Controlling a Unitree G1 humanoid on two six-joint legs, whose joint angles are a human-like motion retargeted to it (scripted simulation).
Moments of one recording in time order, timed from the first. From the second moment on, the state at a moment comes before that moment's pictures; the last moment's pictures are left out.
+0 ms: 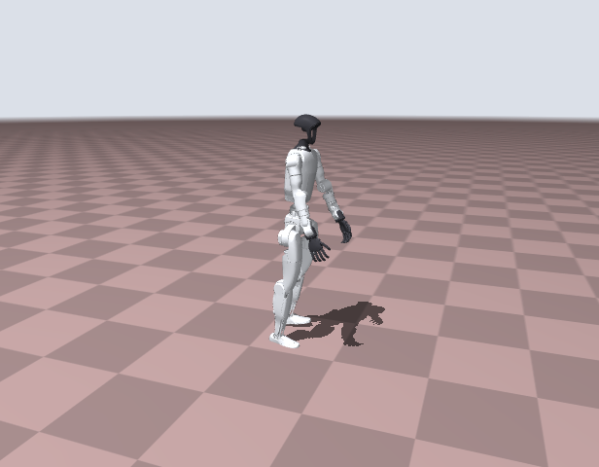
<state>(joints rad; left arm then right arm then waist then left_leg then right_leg) -0.47 0.09 -0.34 1.45 0.11 -0.24 -0.11 -0.33 -0.18 0.03 1.46 0.03 -0.16 -0.05 0.10 -0.07 0.05 0.14 -0.02 0.34 -0.04 -0.29 -0.06 0.02 -0.10 -0.12 0.00 -0.16 0.22</state>
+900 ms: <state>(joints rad) -0.11 0.25 -0.04 1.48 0.19 -0.12 -0.25 -0.41 -0.23 0.12 1.52 0.01 -0.10 0.05 0.30 -0.22 0.17 -0.24 0.06 0.42 0.83 -0.43 0.09 0.09 -0.16 0.01 0.18 -0.27 0.16</state>
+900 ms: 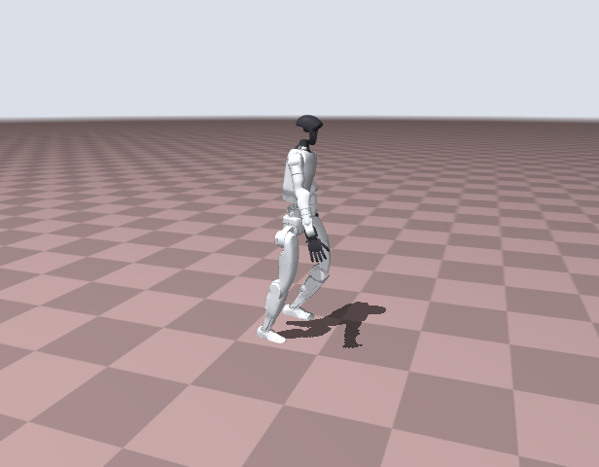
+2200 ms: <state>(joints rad) -0.48 0.20 -0.28 1.57 0.31 -0.18 -0.10 -0.17 -0.24 0.03 1.47 0.00 -0.14 0.08 0.06 -0.13 0.15 0.33 -0.05 0.22 0.35 -0.24 -0.03 -0.07 -0.19 -0.21 -0.05 0.08 0.26</state>
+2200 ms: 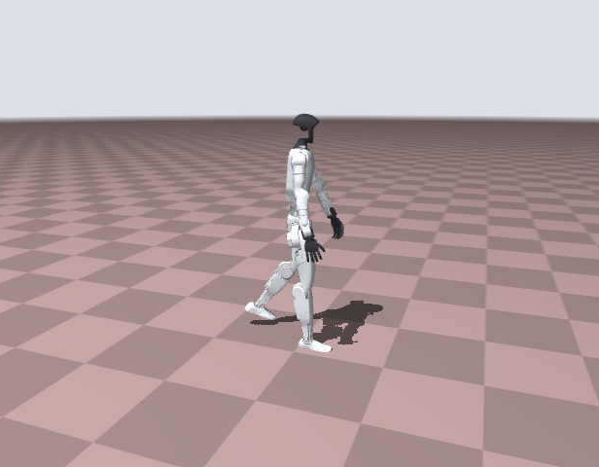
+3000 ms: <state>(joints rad) -0.18 0.25 -0.14 1.41 0.31 -0.21 -0.19 -0.33 -0.17 0.13 1.44 -0.05 -0.19 0.01 0.29 -0.08 -0.01 -0.11 0.01 0.76 0.10 -0.32 -0.07 -0.09 -0.10 -0.32 0.91 -0.03 0.26</state>
